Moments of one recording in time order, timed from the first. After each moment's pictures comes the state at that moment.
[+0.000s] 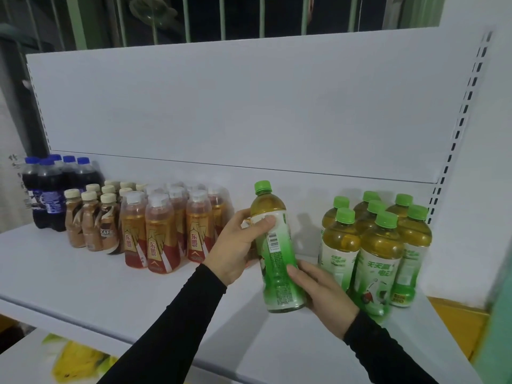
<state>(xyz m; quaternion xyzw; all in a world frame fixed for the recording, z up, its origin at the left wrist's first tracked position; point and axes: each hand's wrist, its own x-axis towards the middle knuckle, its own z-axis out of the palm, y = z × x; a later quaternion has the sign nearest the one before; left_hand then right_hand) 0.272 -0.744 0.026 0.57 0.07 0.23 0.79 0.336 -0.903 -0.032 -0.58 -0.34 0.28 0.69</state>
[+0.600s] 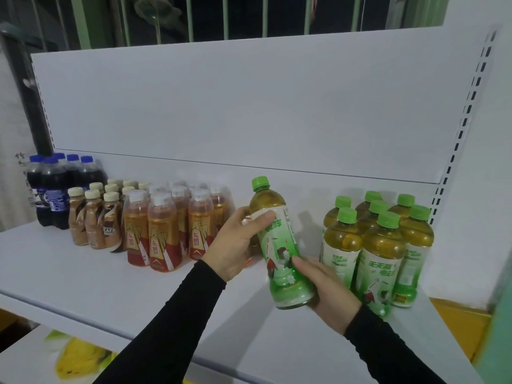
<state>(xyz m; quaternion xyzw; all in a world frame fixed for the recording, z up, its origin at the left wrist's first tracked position) 0.268 -0.740 0.030 0.57 0.06 0.23 0.79 0.337 -0.902 -0.022 -0.55 -0.28 0.33 0.72</state>
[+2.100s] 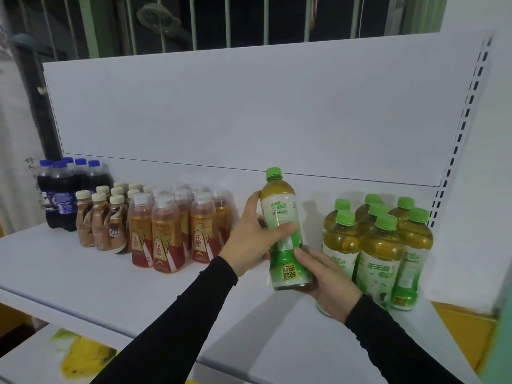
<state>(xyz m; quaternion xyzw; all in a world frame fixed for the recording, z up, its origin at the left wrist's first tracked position) 0.276 -0.756 0.038 0.72 0.07 0.26 0.63 0.344 -0.904 -0.007 -0.55 -0.29 0.30 0.72</state>
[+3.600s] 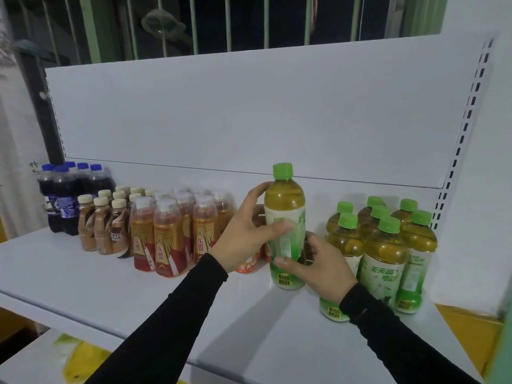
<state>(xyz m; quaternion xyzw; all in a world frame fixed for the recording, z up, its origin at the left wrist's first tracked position) 0.264 -0.743 0.049 0.74 -0.04 0.29 0.60 0.359 -0.893 0.000 -0.74 -0.42 0.01 0.52</state>
